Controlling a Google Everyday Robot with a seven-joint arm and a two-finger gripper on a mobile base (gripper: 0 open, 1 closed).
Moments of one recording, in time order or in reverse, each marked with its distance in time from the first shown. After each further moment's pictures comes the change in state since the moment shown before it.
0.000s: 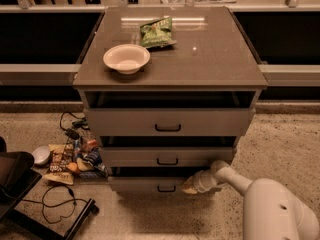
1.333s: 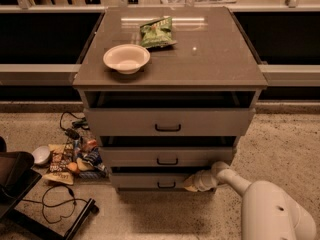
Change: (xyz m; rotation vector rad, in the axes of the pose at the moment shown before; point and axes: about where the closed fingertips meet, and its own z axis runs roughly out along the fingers) arm 0.009 -0.023 0.006 0.076 -0.010 0.024
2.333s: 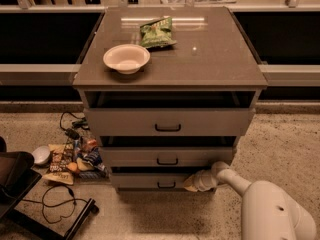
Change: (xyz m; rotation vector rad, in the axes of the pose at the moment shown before) arm 0.000 0.000 0.000 0.000 0.000 0.000
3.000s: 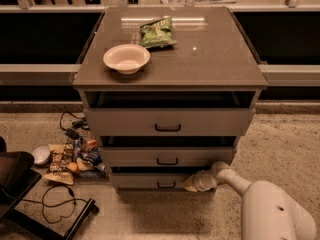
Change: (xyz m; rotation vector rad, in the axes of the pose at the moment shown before) arm 0.000 0.000 0.000 0.000 0.000 0.000
